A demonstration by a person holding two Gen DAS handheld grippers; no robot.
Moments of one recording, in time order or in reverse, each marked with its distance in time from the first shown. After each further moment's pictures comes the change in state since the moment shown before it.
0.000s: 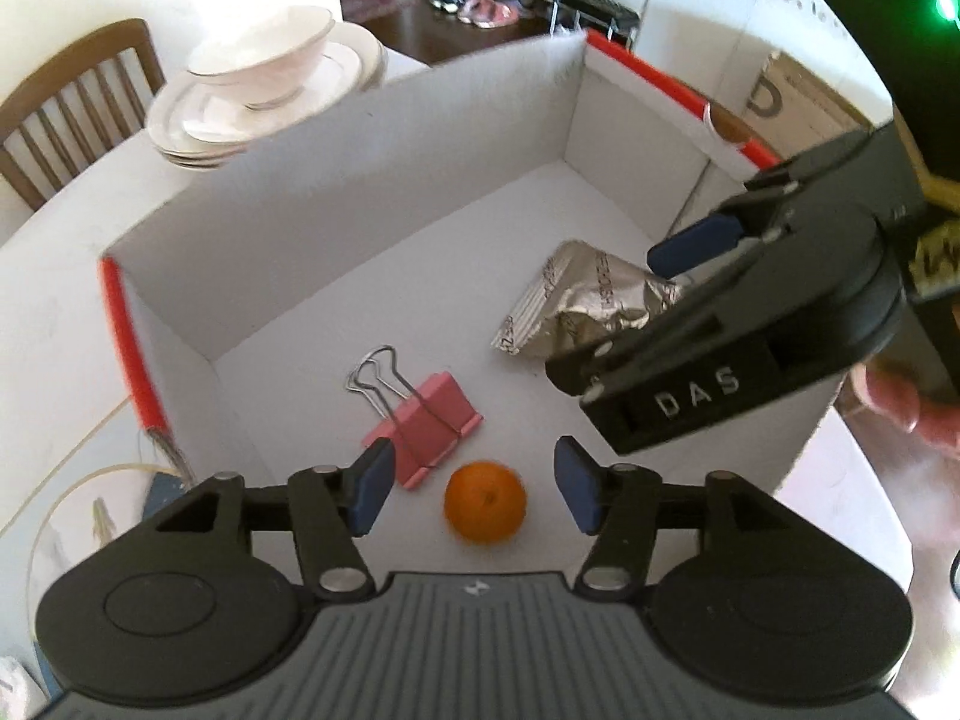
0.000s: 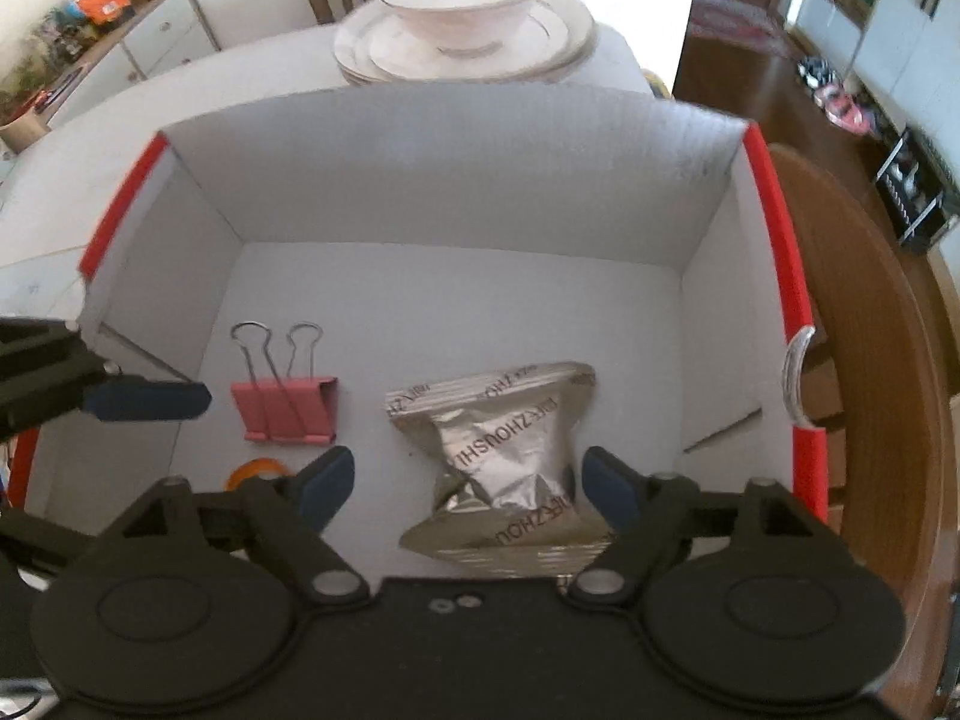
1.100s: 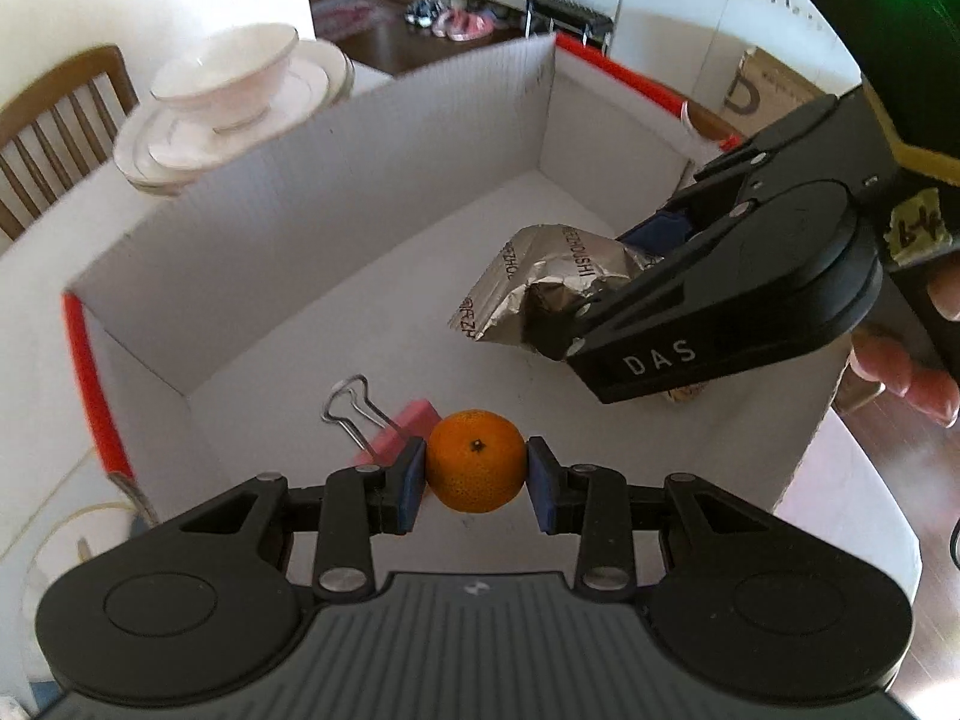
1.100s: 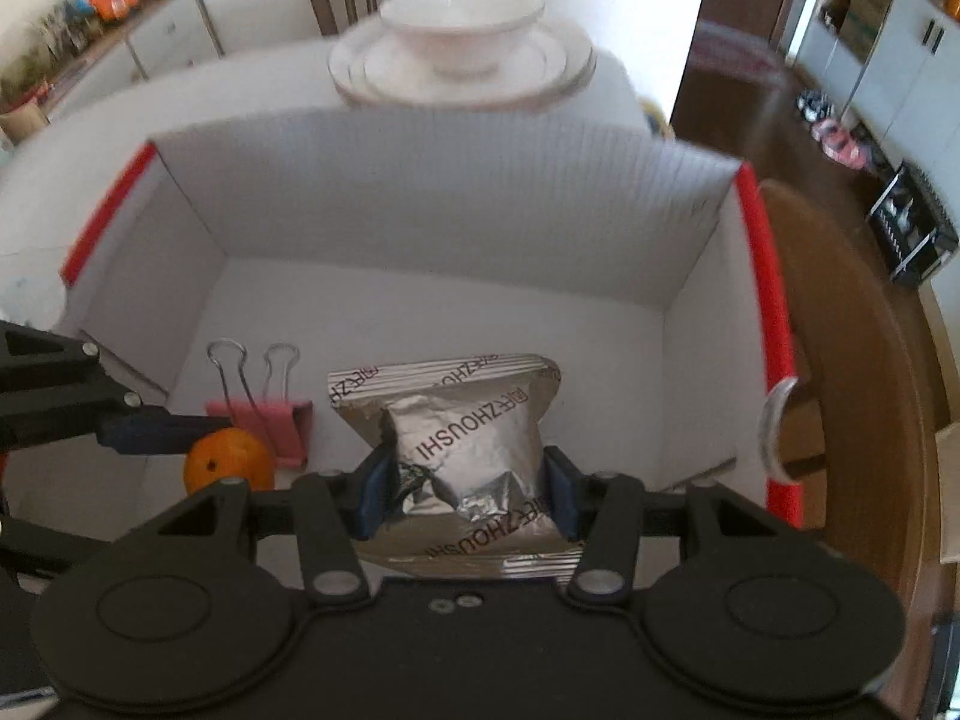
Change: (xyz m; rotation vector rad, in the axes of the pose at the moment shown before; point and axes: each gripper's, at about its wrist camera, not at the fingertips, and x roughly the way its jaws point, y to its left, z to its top) left arm 0.033 -0.007 0.008 0.053 -0.005 -0.022; right arm 0.002 -0.006 0.008 -0.033 -0.007 -0.017
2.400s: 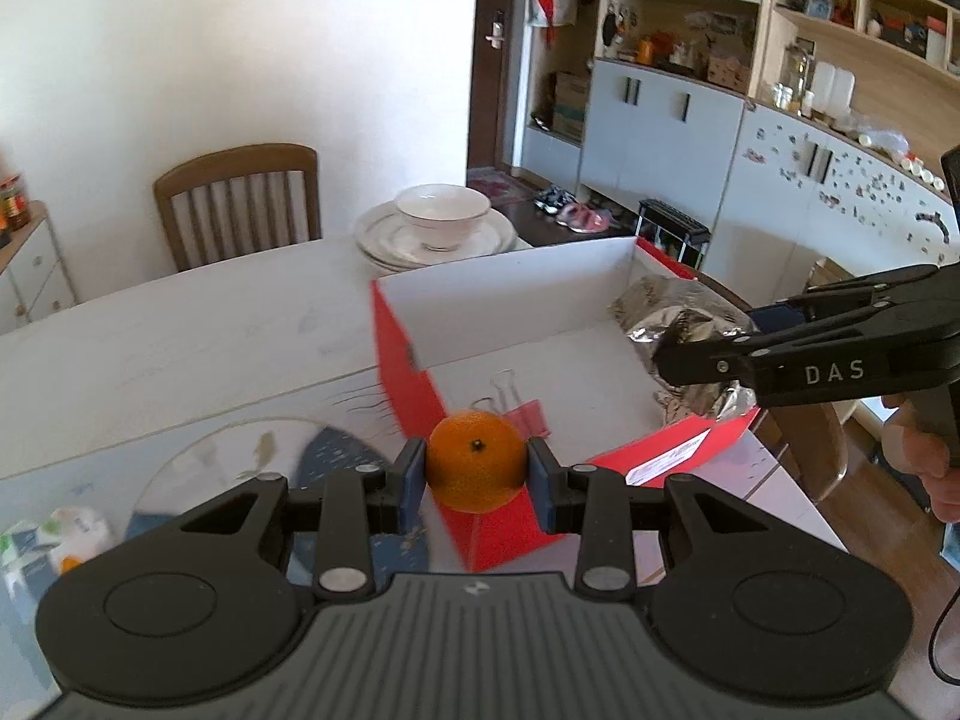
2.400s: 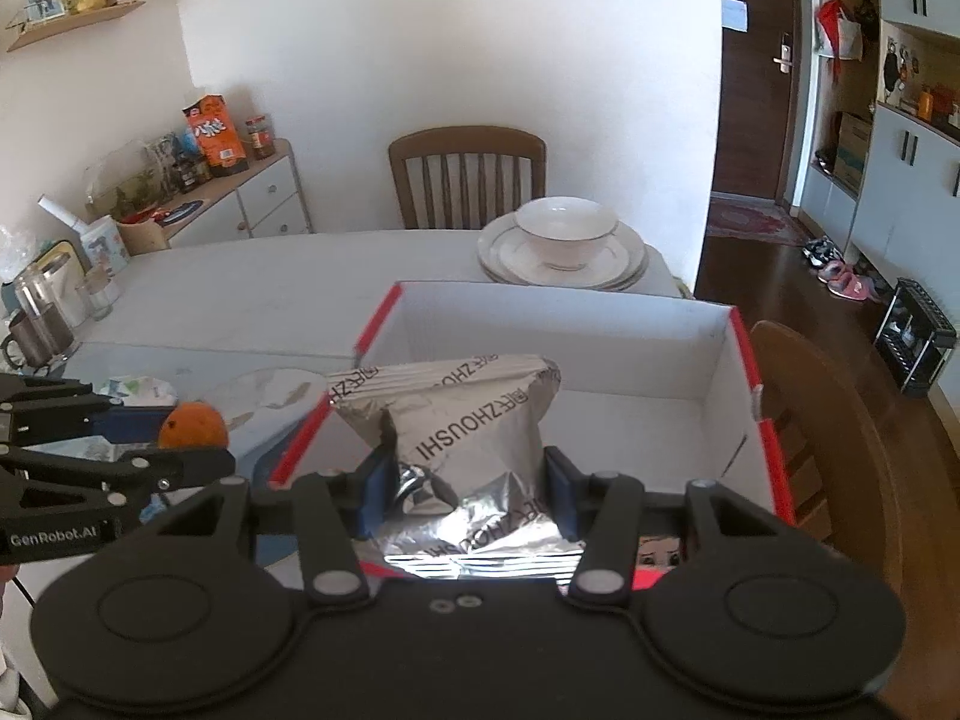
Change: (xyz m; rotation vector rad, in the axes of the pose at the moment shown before) left arm -0.159 -0.001 -0.126 -0.233 -0.422 0.173; right arm -0.136 0.073 -0.088 -0.021 -0.436 0.064
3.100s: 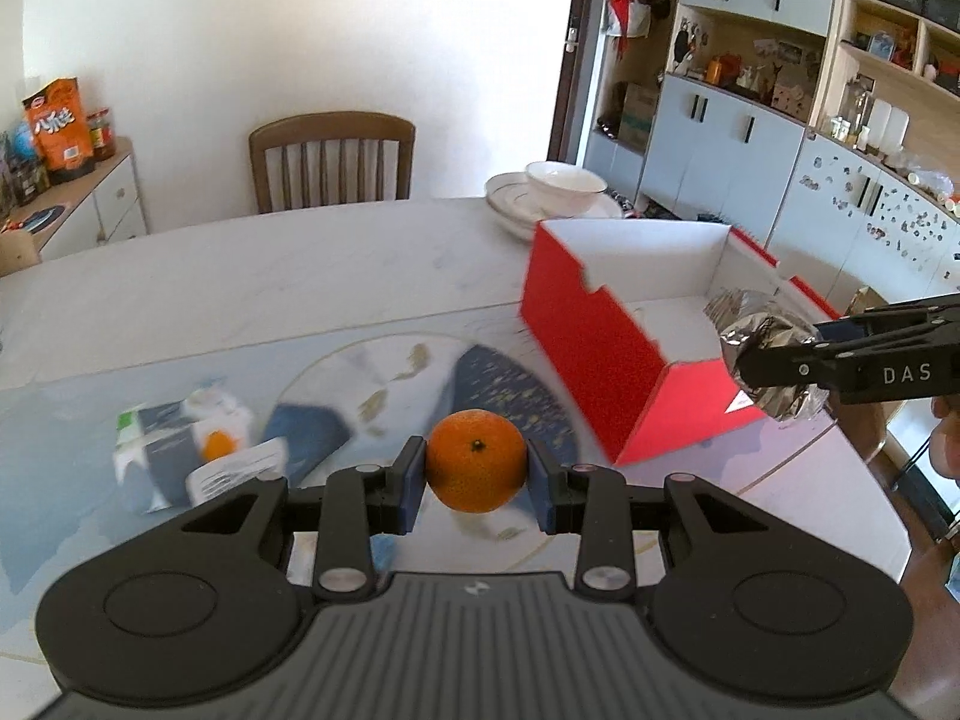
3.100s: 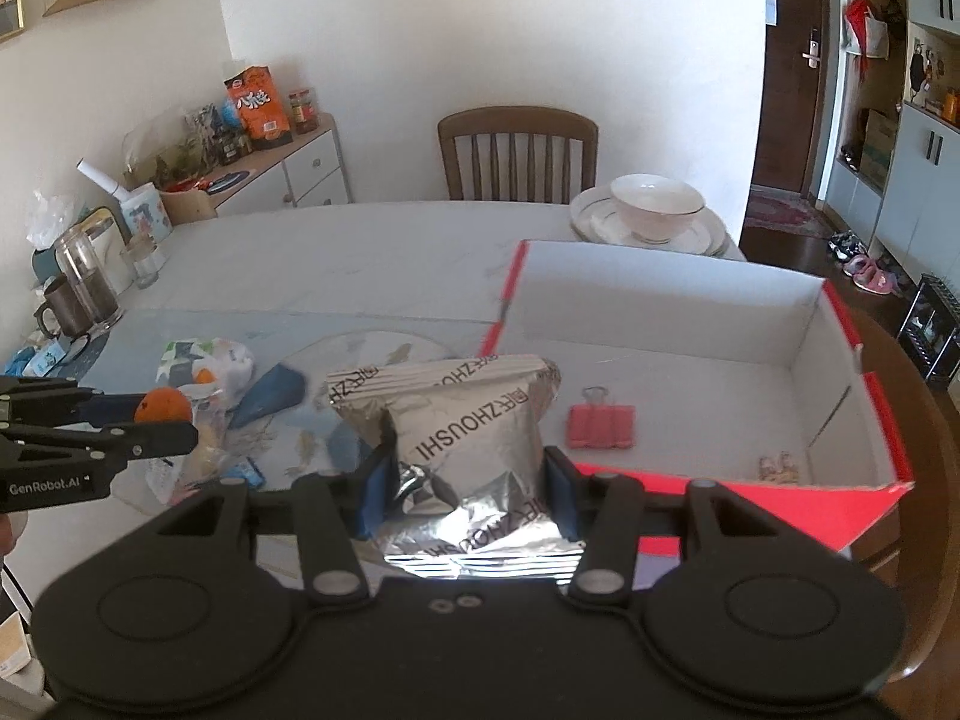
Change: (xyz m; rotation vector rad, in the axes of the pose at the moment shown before) left arm -0.071 0.092 -0.070 -0.121 -0.005 0.077; right arm -0.003 0.090 -0.022 -0.024 0.029 0.035
